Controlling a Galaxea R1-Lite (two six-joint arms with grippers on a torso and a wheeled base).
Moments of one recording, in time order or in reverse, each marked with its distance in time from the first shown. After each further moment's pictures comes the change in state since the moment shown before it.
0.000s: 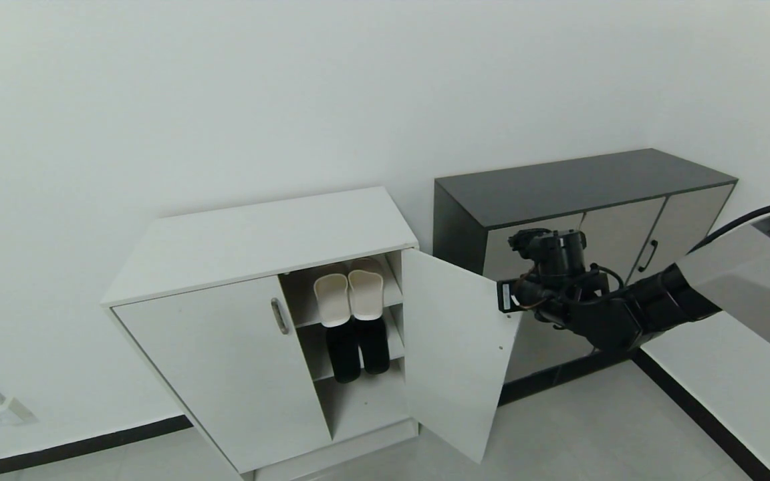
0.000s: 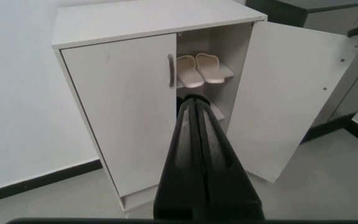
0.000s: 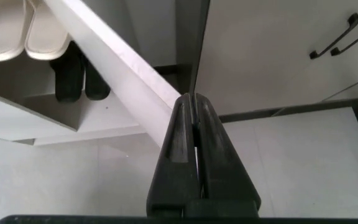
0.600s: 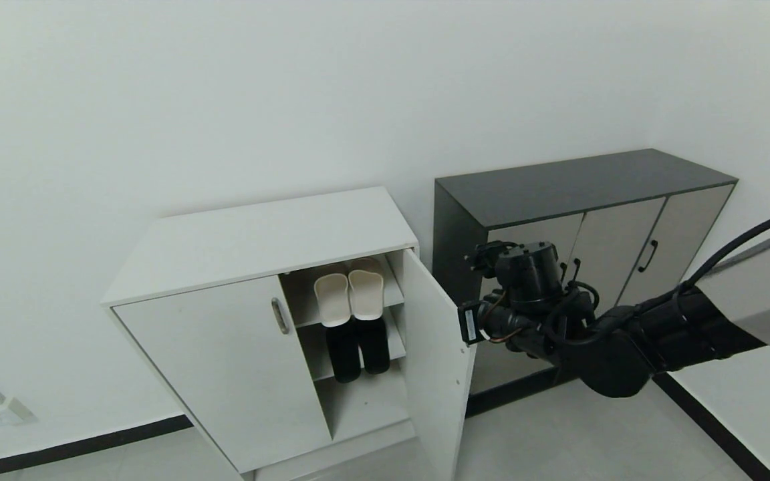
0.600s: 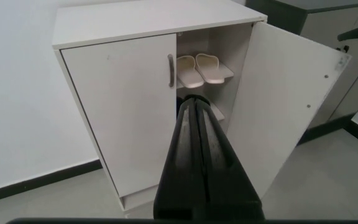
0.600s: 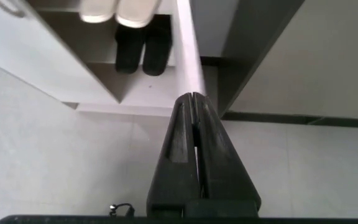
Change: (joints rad) left arm 0.000 0.000 -0.001 0.000 0.000 -0.001; right arm 0.205 -0.130 0.136 0.002 -0.006 0.019
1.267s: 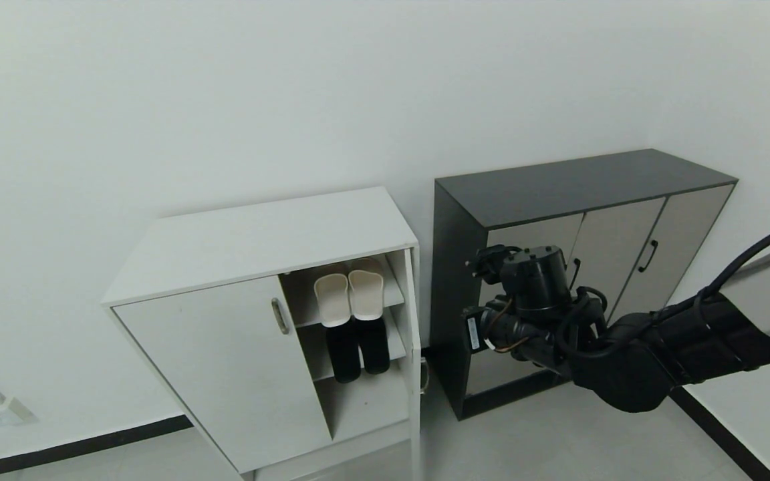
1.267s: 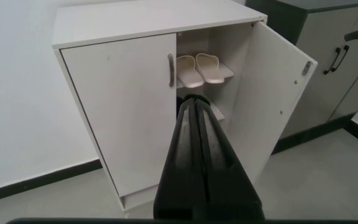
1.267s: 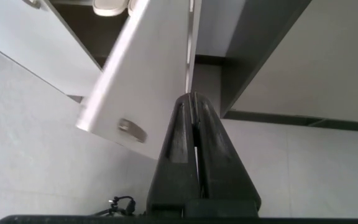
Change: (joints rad) left arm 0.000 0.000 0.001 0.000 0.000 -0.001; right arm 0.022 -0.044 0.063 -0.011 -0.005 -0.011
